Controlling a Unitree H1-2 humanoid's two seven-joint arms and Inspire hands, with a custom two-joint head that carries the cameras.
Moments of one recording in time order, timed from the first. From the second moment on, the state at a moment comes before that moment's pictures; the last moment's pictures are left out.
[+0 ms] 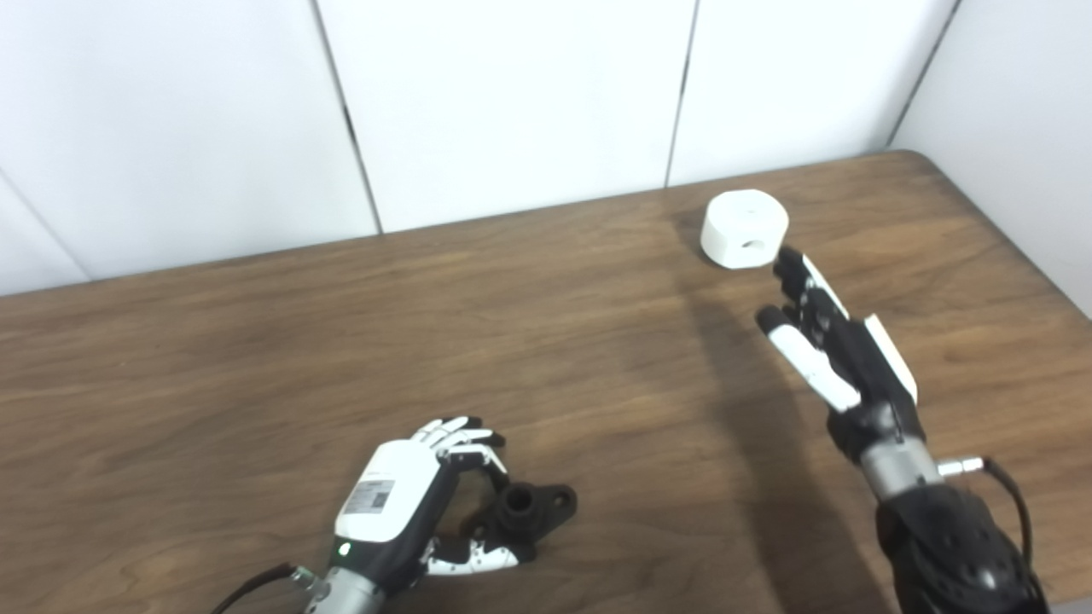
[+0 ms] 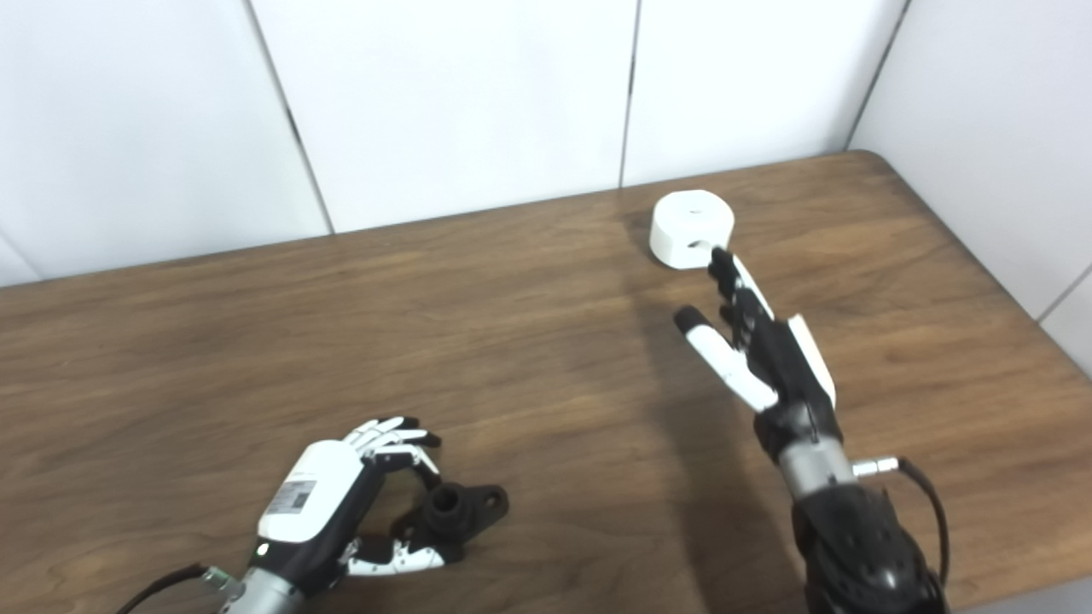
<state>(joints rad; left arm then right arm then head) 0.02 0.27 -0.45 -0.22 0.80 -0.05 -0.12 0.12 -0.22 -0.13 -0.55 -0.01 0.39 -0.05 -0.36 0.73</state>
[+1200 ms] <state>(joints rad) 0.02 0.30 -0.39 -0.17 0.75 -0.17 -0.11 -0.46 -0.62 0.12 -0.02 -0.62 0.44 0.25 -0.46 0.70</state>
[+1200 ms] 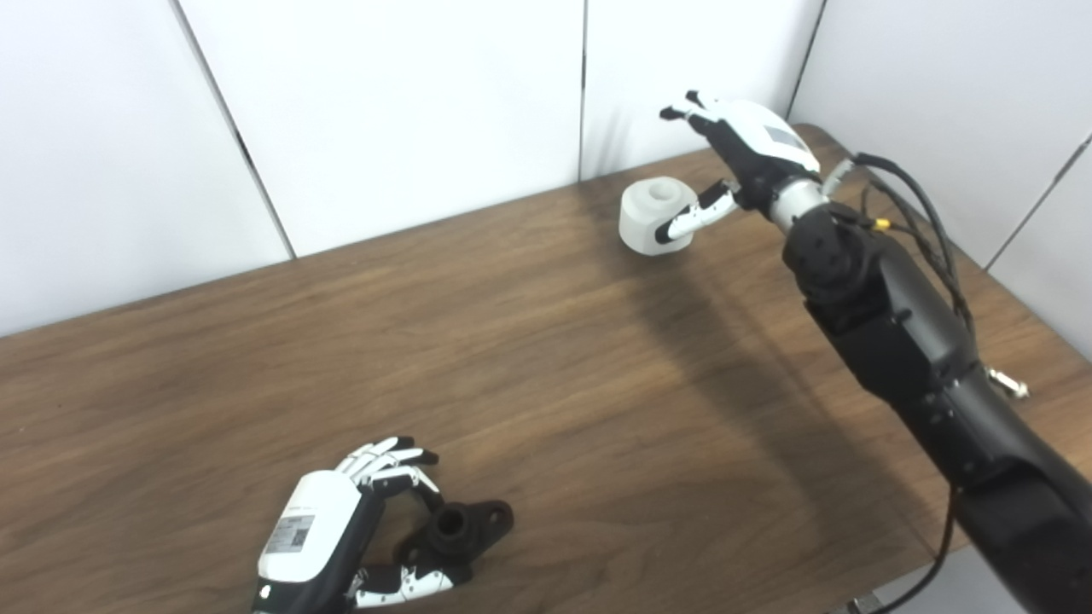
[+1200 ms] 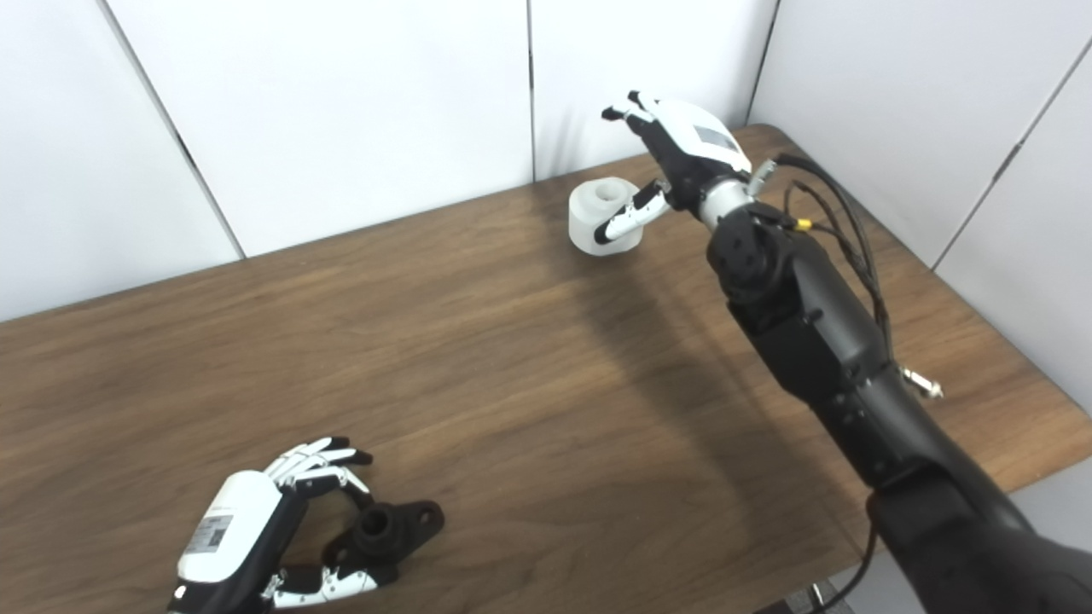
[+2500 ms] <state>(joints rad) 0.03 0.30 -0.39 -0.21 0.78 -0.13 -0.15 -0.70 -0.66 0.33 0.29 -0.72 0.42 0.43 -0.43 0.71</state>
